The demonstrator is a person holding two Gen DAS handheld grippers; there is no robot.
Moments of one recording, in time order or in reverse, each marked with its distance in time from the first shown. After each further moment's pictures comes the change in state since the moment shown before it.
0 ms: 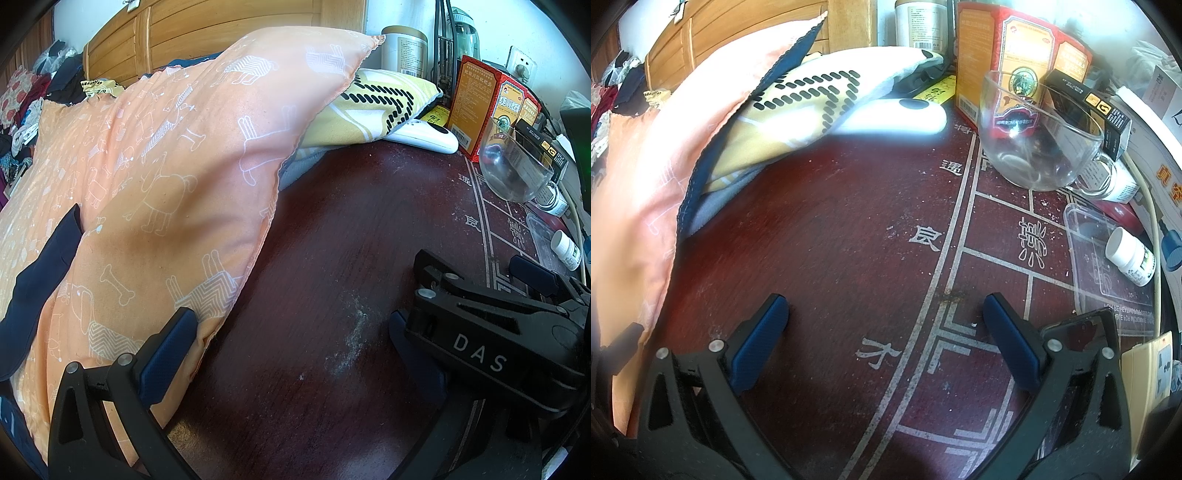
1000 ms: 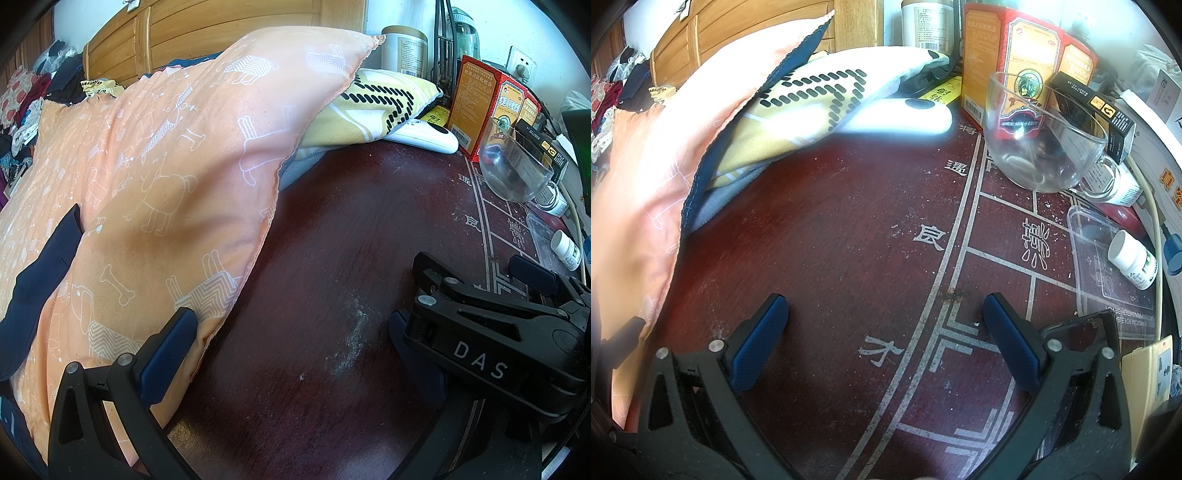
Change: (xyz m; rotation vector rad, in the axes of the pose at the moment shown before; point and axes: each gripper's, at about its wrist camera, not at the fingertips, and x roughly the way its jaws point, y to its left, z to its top) left arm 0.000 0.000 0.000 0.000 0.000 0.000; right arm -0.001 0.006 -0.003 -0.039 0.002 -0.017
